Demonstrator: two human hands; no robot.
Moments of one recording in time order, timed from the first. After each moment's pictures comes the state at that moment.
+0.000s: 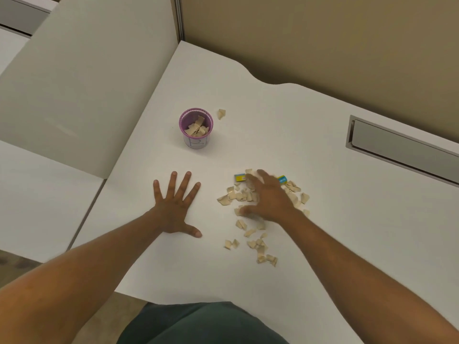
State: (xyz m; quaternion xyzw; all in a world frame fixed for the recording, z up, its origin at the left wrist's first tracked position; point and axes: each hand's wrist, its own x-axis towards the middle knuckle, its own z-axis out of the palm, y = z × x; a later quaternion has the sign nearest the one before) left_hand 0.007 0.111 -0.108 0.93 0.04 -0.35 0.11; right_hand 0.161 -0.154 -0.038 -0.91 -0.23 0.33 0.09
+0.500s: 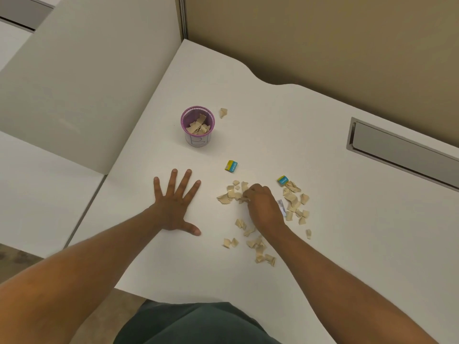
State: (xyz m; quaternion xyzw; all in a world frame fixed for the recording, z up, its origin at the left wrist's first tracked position) left_hand 0.008 0.110 -0.106 0.93 0.04 -0.34 0.09; right_hand 0.126 -0.145 -0.063 -0.94 -0.25 0.21 0.09
